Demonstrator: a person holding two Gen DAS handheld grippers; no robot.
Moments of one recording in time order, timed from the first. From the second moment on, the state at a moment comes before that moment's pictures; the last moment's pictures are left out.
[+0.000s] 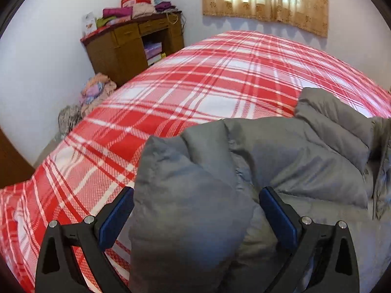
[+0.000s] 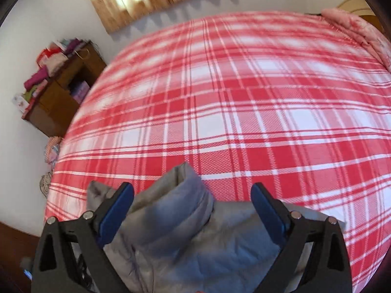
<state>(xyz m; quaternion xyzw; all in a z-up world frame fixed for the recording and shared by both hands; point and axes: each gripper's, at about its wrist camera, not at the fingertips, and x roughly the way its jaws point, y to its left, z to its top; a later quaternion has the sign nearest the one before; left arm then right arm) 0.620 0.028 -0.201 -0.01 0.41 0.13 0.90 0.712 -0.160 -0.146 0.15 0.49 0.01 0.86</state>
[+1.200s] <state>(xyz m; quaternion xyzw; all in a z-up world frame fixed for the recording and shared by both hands) 0.663 -0.037 -0.182 0.16 0.44 0.15 0.87 0.610 -0.201 -0.183 0.05 0.41 0.07 0.91</state>
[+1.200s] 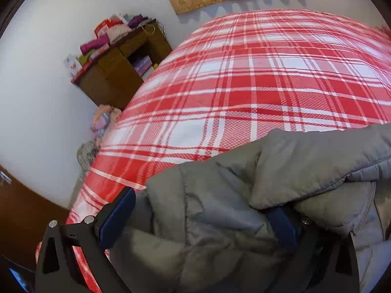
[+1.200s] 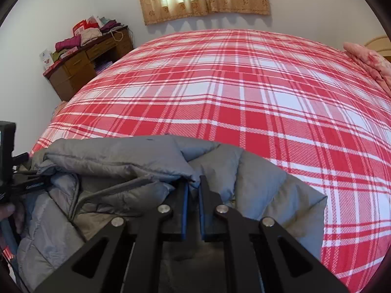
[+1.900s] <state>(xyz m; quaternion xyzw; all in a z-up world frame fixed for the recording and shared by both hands) 0.662 -0.070 -0.187 0.16 0.37 0.13 0.90 0.586 -0.208 -0.166 0.03 0.39 0.08 0.92</state>
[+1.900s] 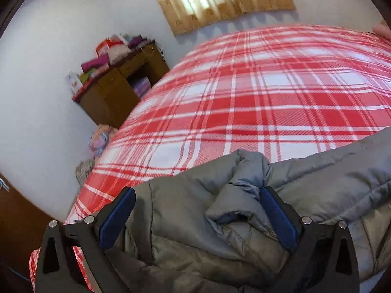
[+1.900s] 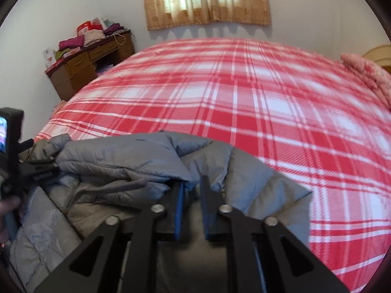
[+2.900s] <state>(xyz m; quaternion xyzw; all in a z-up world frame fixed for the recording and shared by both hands) 0.677 -0.108 -0.201 0.05 0.41 0.02 0.91 0.614 -0.166 -0.200 0.07 0.41 0.09 0.90</state>
